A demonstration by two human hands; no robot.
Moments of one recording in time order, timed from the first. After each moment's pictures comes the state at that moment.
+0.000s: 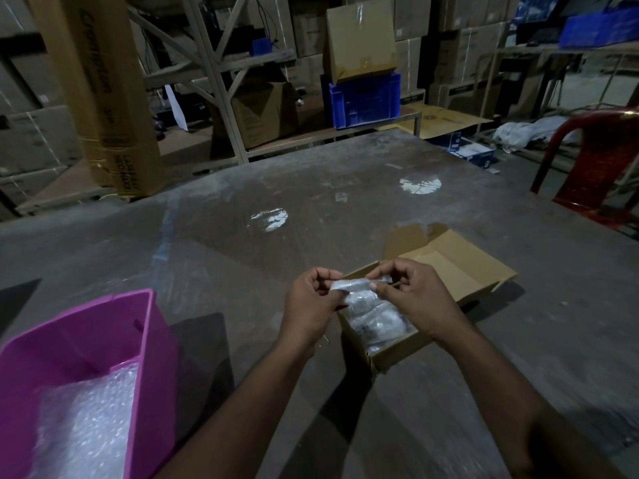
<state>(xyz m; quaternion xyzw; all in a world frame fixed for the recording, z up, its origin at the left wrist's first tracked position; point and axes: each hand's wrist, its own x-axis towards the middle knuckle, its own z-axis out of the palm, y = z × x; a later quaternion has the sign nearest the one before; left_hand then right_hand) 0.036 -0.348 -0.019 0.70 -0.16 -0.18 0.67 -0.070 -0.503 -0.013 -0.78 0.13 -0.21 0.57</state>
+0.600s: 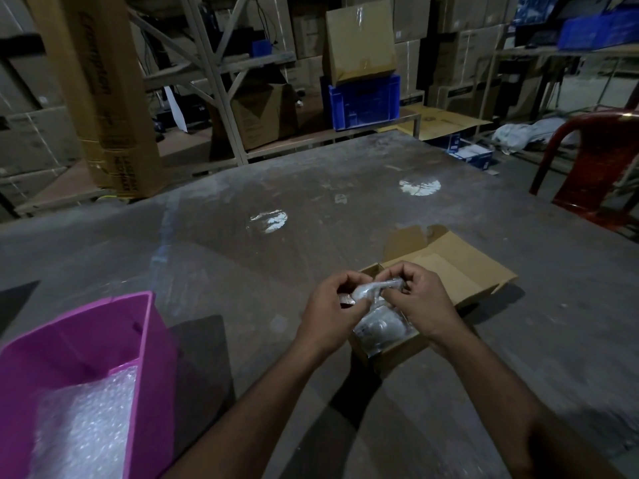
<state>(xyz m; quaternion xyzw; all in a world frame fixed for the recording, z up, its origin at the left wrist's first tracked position) 0.024 -0.357 -0.024 0.75 -0.33 -0.13 0.56 -0.068 -0.505 -0.026 -0.72 0.17 -0.22 0.64</state>
